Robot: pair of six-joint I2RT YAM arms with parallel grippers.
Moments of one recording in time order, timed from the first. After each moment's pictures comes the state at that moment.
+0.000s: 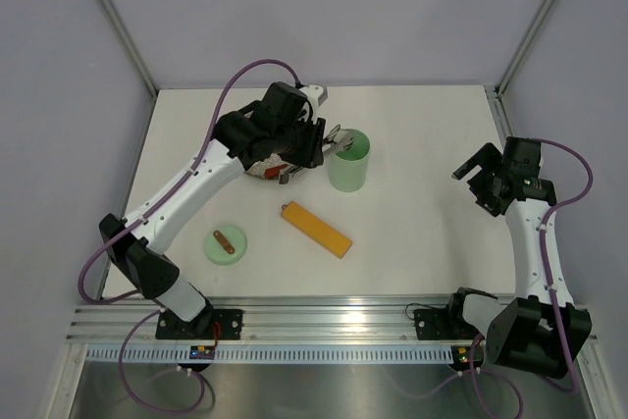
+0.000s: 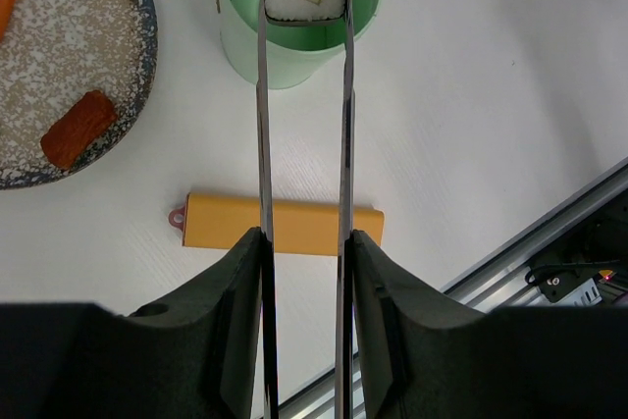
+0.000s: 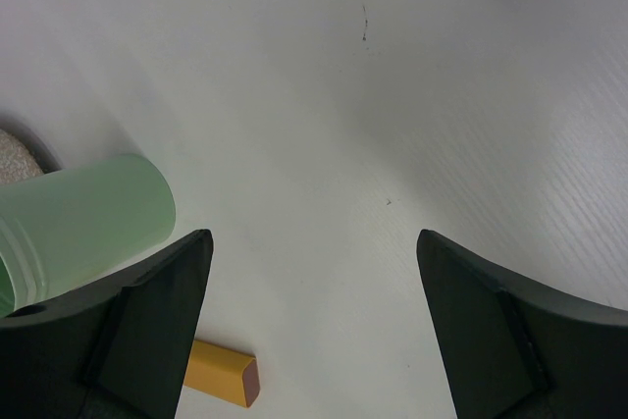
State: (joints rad) left arm -0.71 1.57 1.73 -0.94 0.05 -0.30; right arm -0.23 1.10 0.96 -0.73 -0.07 0.63
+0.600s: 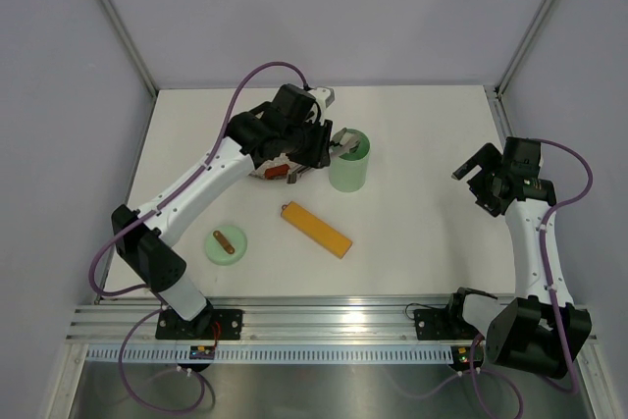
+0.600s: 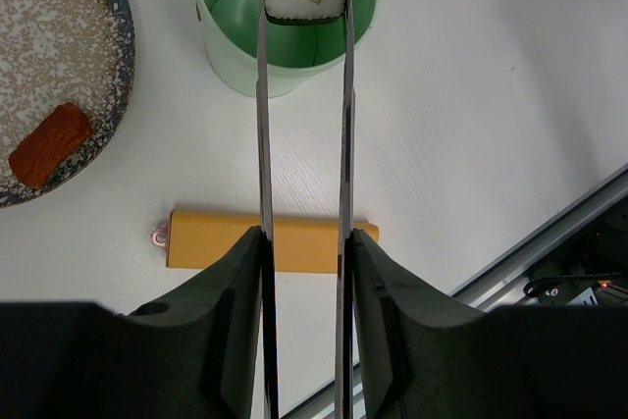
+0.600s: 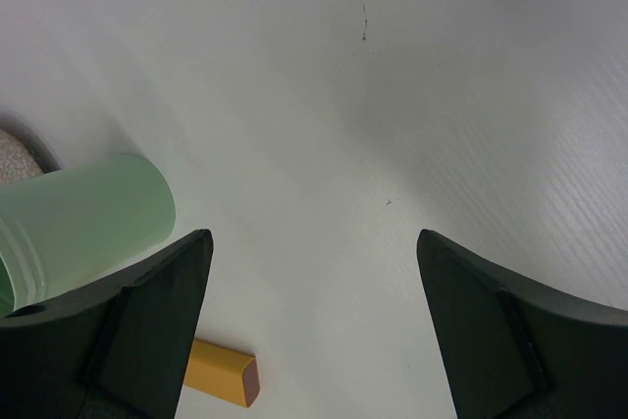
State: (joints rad) left arm -0.71 1.63 1.71 -0.87 0.07 -0.31; right arm -0.23 1.10 0.96 -0.73 -0.07 0.63
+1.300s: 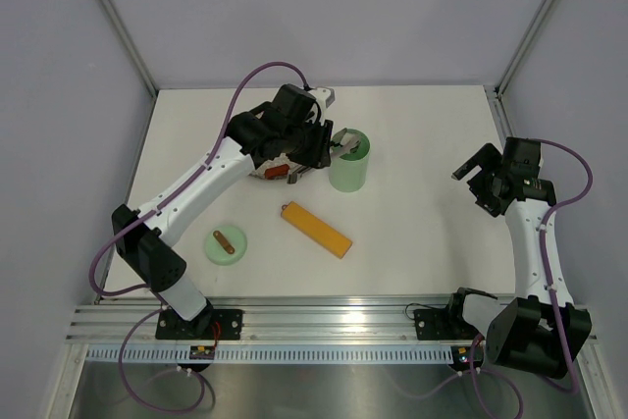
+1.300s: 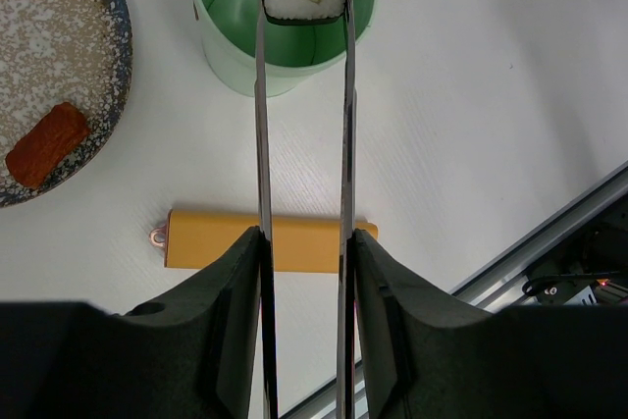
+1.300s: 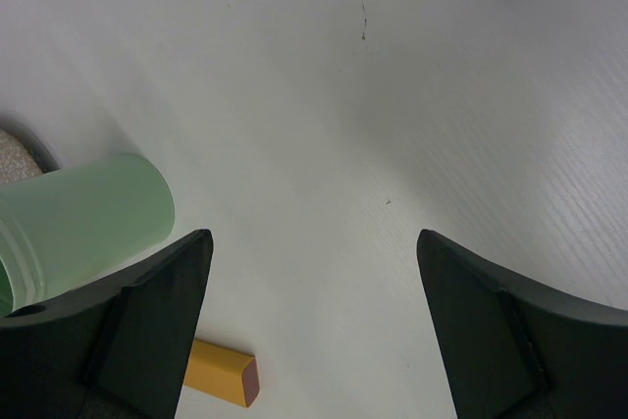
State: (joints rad) left arm -0.71 1.63 1.71 -0.87 0.08 -0.31; right arm -0.23 1.10 0.96 -0.73 -0.07 0.63
